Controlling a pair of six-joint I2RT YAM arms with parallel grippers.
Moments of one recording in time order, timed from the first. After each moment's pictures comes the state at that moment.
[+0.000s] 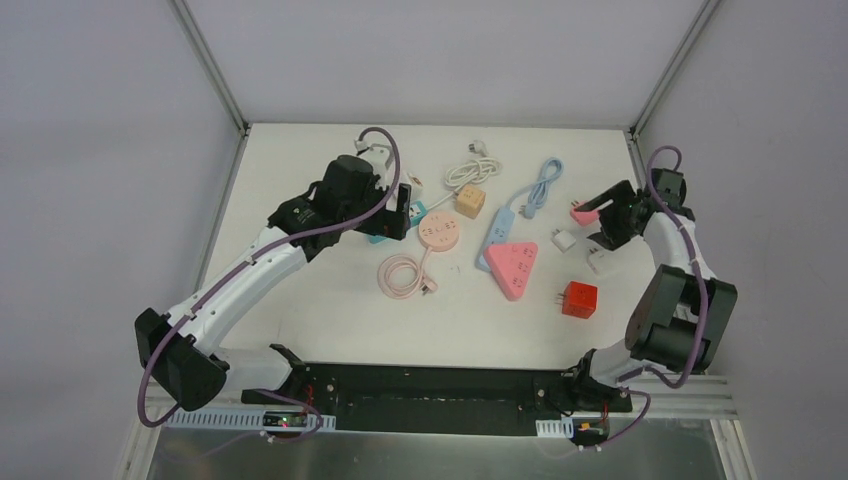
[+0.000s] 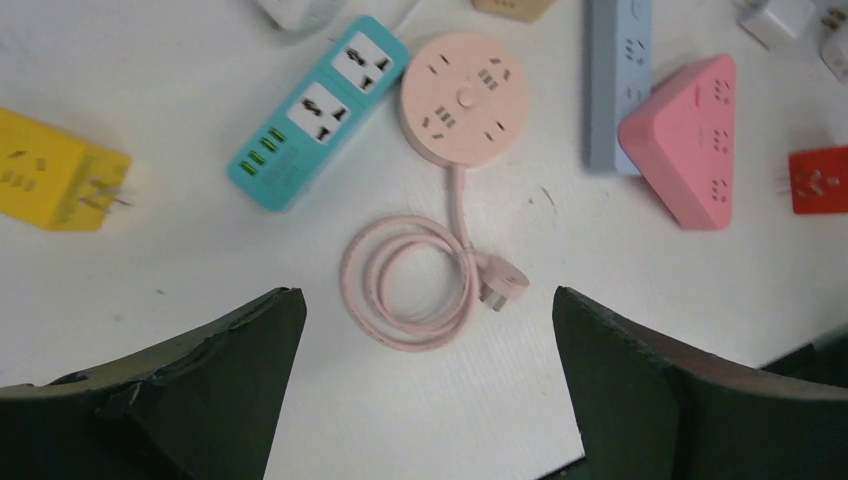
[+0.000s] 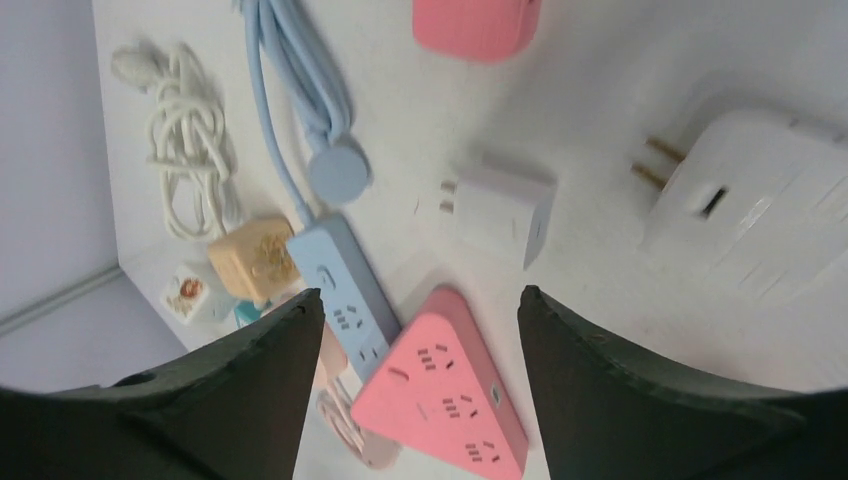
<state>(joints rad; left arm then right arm) -0.63 1.25 1.25 -0.64 -0.17 -0.29 -0.32 1.55 1.10 -0.54 -0.33 0.75</state>
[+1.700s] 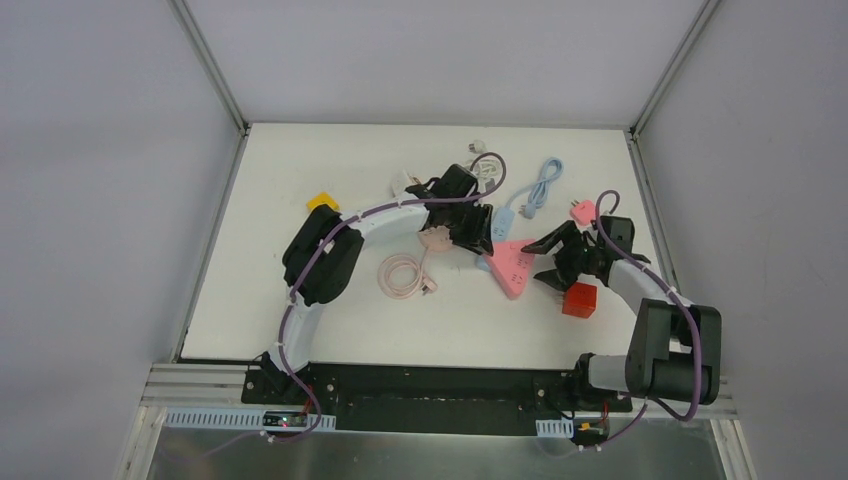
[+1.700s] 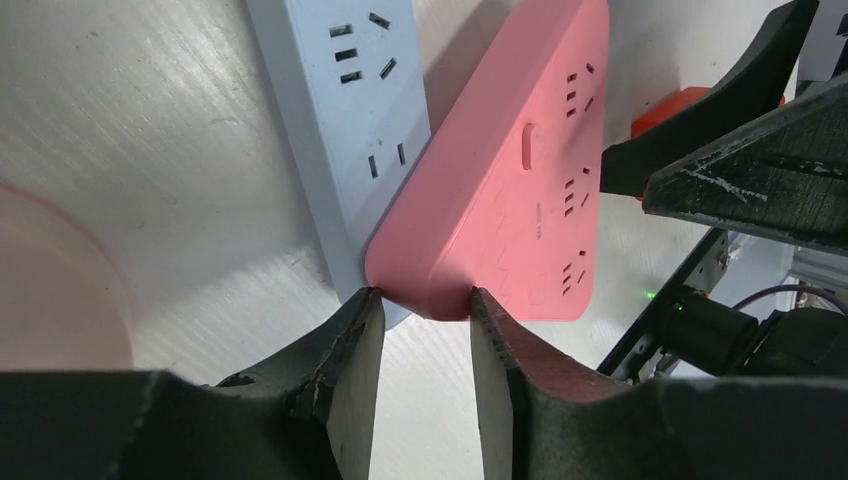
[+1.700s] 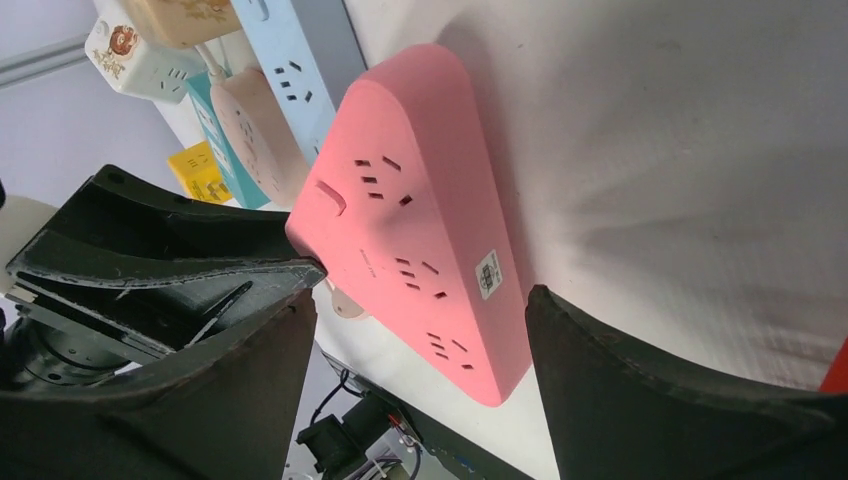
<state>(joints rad) -0.77 2.13 1.61 -0.38 0.36 -0.49 -0.11 1.32 0.59 -0.26 -0.62 0.86</state>
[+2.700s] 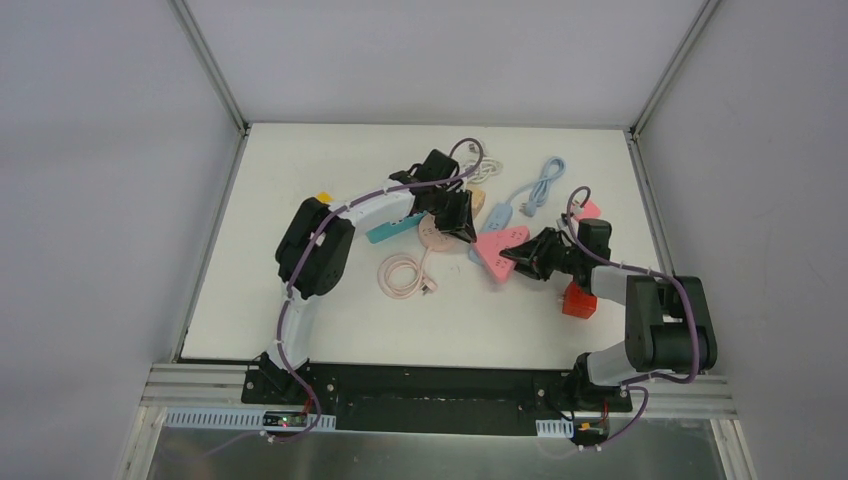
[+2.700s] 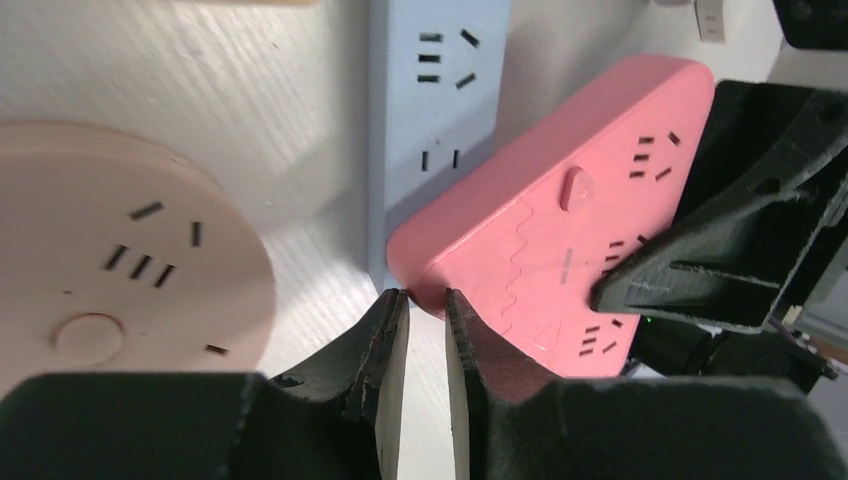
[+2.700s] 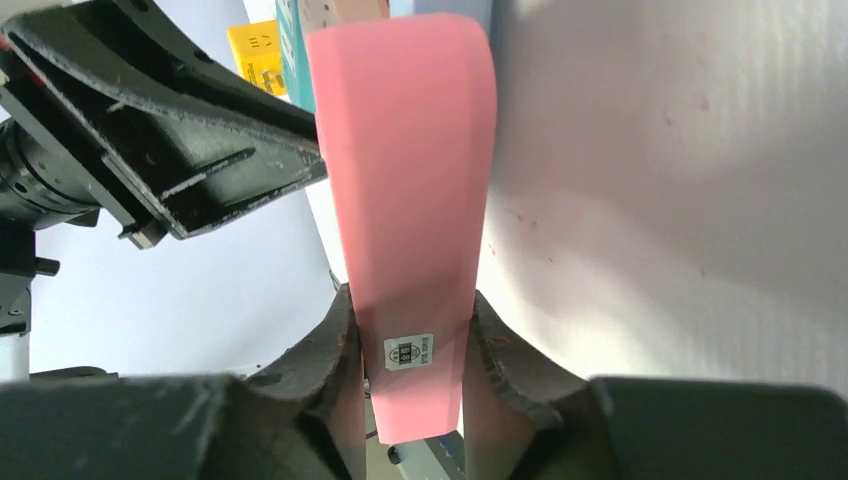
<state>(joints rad) -0.68 2.13 1.63 -0.42 0.48 -0.55 0.01 1.47 0.47 0.21 -0.83 0.92</state>
